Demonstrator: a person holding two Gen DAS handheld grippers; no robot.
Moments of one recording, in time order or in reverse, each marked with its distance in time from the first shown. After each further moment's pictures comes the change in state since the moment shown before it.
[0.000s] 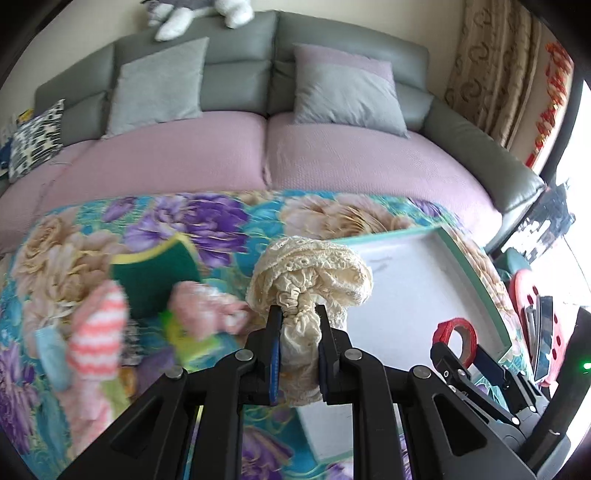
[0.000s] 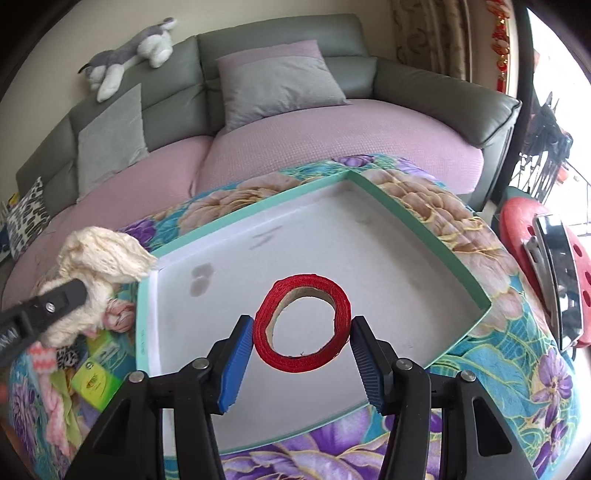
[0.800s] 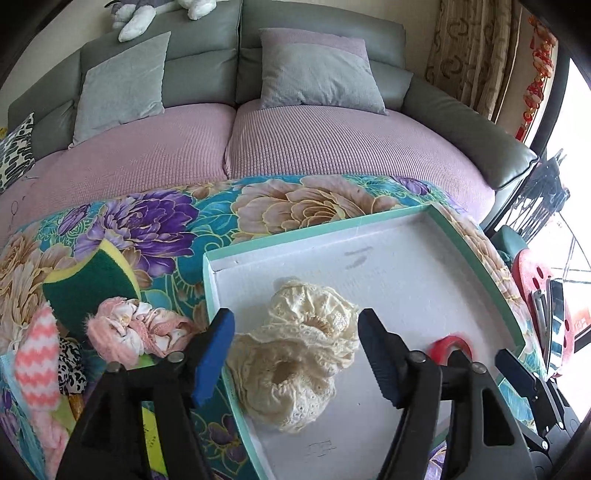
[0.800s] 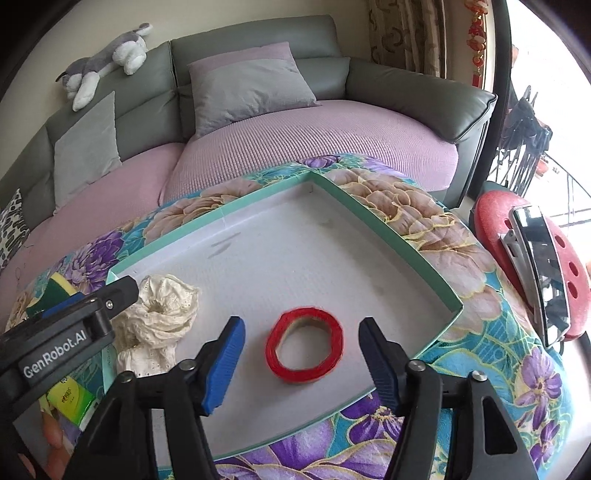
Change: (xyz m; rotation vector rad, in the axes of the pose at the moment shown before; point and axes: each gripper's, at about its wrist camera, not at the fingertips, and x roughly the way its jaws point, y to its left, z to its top) left arm 0.046 -0.034 0.004 0.057 0.012 -0.030; right arm 0.006 -0.018 0.003 0.040 -0.006 -0.080
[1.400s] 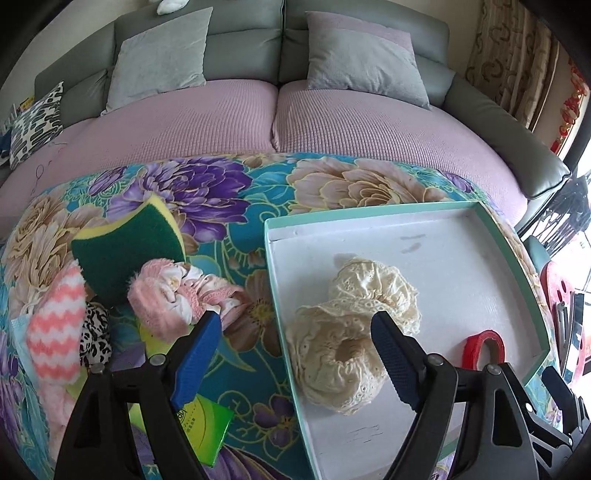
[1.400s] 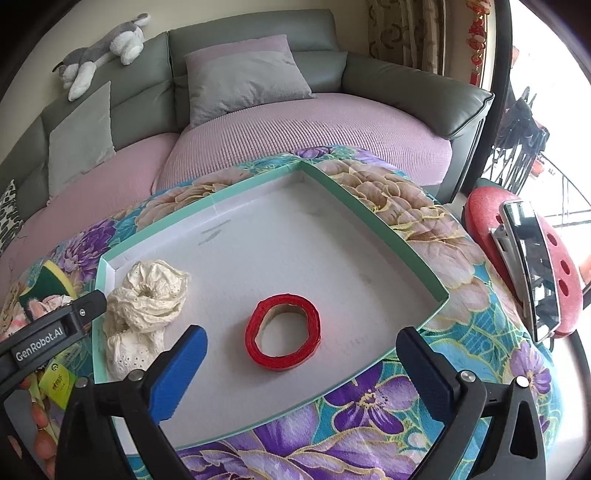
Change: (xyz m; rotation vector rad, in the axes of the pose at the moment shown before) left arm 0.009 0.039 -0.013 -0.106 0.066 0.087; right arm -0.002 -0.004 -0.005 -0.023 0.036 -0.034
